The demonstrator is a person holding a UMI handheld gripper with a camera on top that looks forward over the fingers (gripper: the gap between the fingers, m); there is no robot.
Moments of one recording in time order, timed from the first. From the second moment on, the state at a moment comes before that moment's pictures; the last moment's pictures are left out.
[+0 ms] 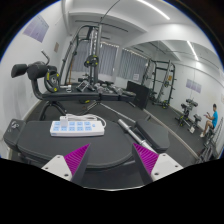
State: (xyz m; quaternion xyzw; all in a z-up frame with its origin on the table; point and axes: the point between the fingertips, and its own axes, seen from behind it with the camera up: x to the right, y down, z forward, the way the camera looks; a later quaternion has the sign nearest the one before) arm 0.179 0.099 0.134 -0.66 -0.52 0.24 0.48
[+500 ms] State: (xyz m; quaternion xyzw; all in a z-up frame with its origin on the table) arm 0.096 -0.013 0.096 -0.61 -0.59 0.31 0.44
